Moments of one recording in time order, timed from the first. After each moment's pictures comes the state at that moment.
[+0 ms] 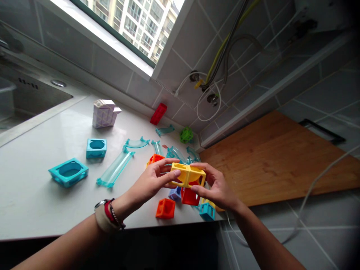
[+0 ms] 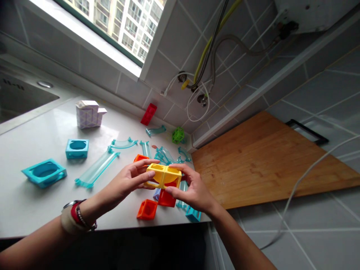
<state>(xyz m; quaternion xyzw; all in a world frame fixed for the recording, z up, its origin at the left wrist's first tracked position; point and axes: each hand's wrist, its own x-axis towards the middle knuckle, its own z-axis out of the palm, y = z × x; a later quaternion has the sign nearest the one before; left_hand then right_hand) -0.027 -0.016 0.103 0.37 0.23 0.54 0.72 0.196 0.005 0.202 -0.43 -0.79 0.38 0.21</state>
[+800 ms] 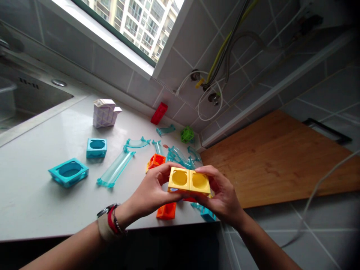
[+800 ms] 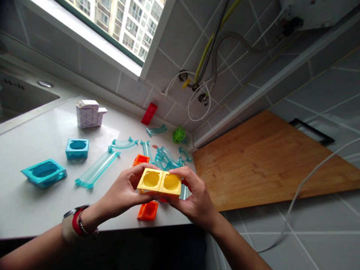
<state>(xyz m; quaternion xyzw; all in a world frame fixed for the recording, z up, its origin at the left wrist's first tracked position) -0.022 -0.029 0.107 0.46 0.19 0.61 0.61 0.186 -0.017 0.204 -0.37 -0.84 0.28 0.27</state>
